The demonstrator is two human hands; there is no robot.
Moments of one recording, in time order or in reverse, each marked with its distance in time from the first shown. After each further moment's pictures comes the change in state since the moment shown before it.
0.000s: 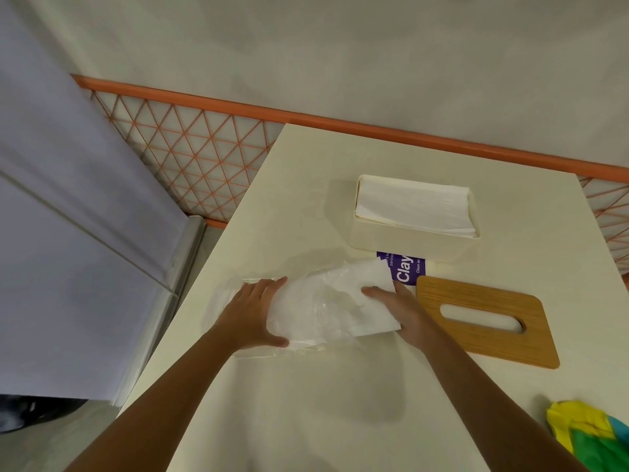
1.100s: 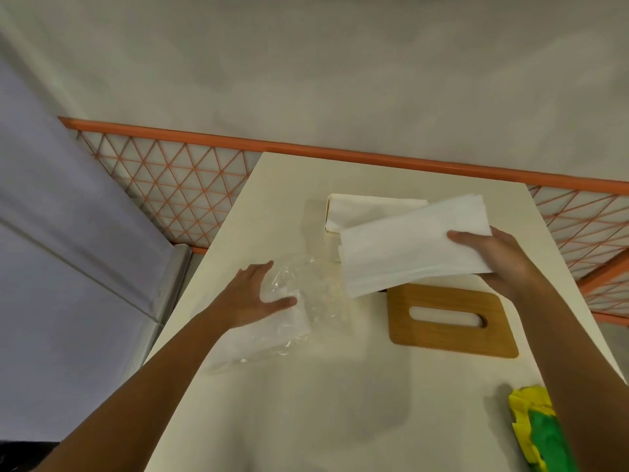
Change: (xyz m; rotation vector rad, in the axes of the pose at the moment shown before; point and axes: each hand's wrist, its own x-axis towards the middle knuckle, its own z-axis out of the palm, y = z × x) left_hand 0.013 0.054 -0.061 -0.239 -0.059 -0.142; right_hand -0.075 -0.096 -0.136 0.088 0.164 -0.375
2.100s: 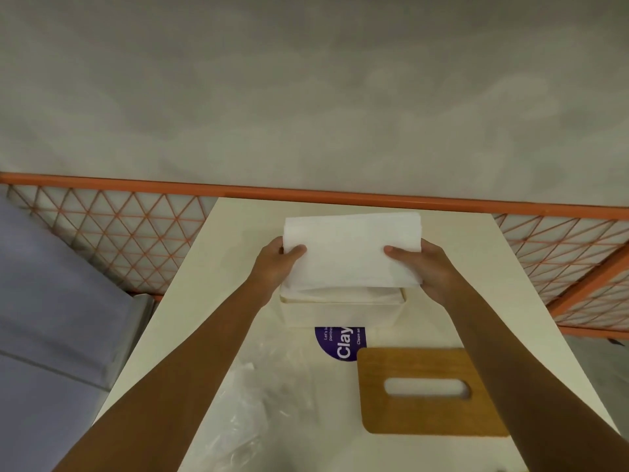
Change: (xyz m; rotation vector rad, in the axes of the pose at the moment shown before) left_hand 0.143 0.150 -0.036 -0.749 0.185 -0.021; right_hand 0.111 -0.020 0.016 0.040 0.007 -0.003
